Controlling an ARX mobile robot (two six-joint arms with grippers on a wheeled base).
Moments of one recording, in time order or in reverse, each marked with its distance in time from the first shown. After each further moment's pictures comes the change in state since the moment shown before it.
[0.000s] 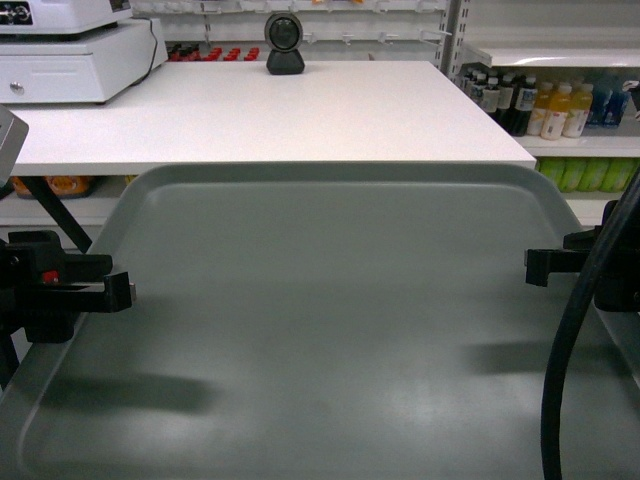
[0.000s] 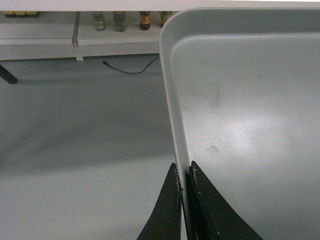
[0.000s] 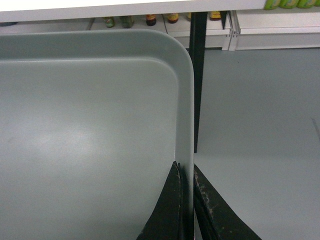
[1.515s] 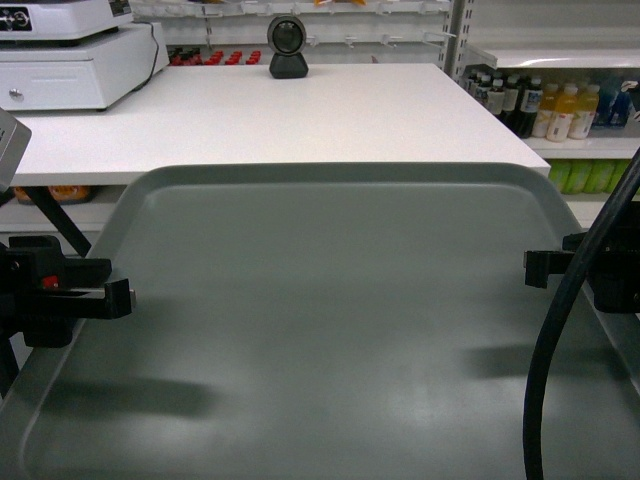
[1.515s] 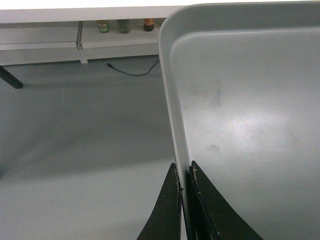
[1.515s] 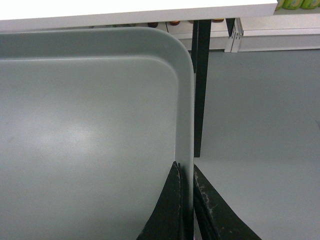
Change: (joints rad) left arm 0.002 0.000 0.000 -0.005 -0.003 0.016; right arm 0.005 -0.001 0.000 -0.004 0.002 0.000
